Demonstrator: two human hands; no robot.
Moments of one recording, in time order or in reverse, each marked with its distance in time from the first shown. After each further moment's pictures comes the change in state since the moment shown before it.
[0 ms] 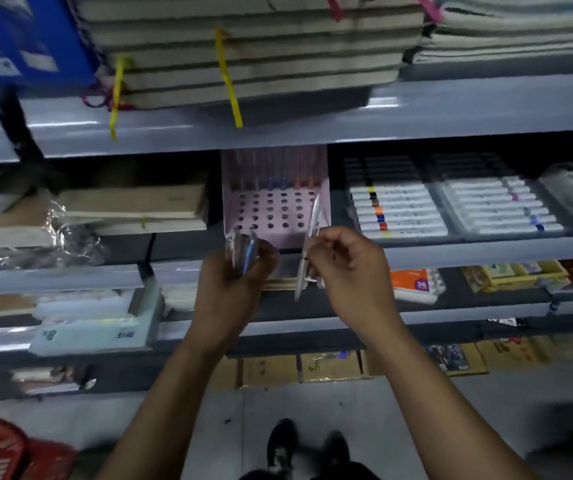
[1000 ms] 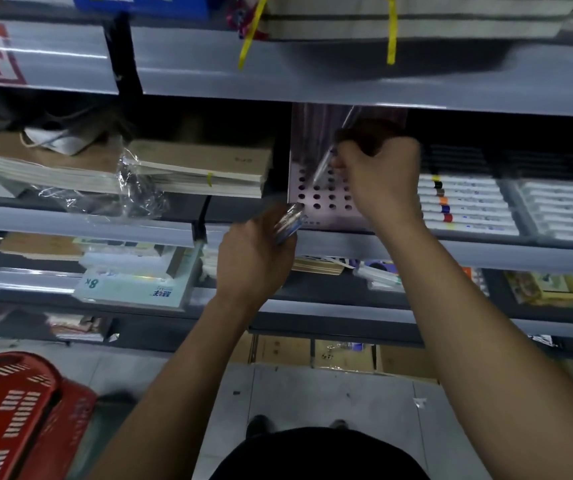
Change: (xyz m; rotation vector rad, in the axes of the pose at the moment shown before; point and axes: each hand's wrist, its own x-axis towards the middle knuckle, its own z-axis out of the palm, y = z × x) left_hand 0.021 -0.033 -0.037 0.697 0.211 0.340; right_hand 0.093 -0.029 0.058 -0.119 0.138 -0.109
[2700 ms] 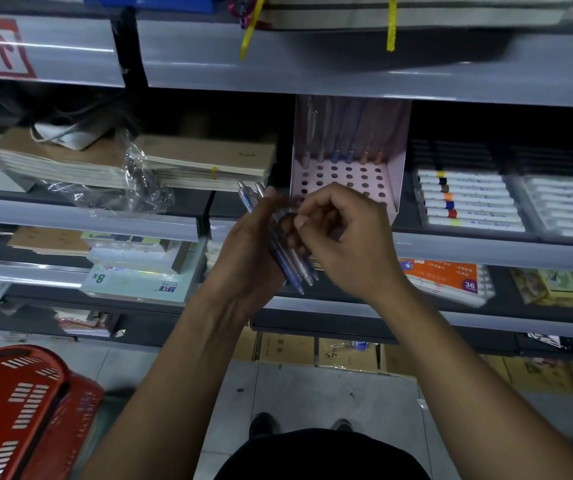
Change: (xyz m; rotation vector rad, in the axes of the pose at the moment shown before) left_hand -0.001 0.026 -0.027 -1.566 -0.318 -0.698; right_hand -0.082 0.014 -0.003 -0.063 -0.349 -0.334
